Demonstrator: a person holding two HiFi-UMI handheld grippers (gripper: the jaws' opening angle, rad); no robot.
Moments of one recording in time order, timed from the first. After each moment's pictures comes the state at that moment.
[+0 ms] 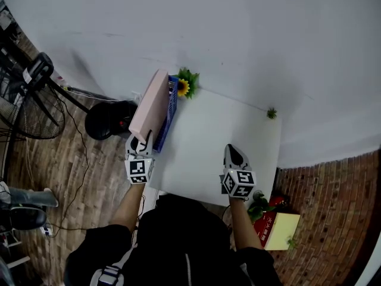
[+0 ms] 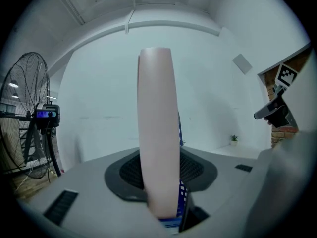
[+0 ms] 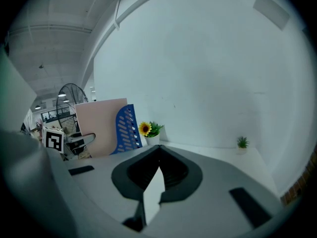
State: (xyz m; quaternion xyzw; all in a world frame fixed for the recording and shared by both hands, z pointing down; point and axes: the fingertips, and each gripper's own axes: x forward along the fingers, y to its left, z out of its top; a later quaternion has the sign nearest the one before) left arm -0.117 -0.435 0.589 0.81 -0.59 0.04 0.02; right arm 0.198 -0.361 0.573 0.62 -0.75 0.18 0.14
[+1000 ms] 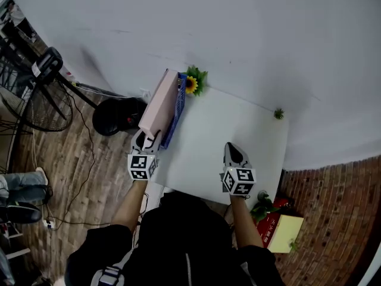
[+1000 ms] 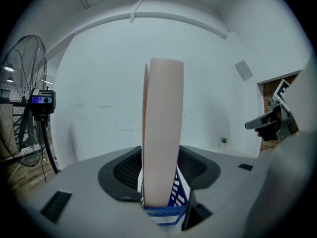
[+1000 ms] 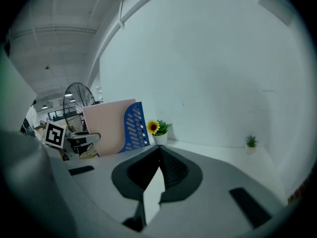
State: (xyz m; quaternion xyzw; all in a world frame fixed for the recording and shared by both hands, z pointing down) left arm -0.113 -0.425 0.592 0.83 -0.56 0.04 0.08; right arm 0.173 -0.363 0.580 0.59 -0.78 0.18 0.14
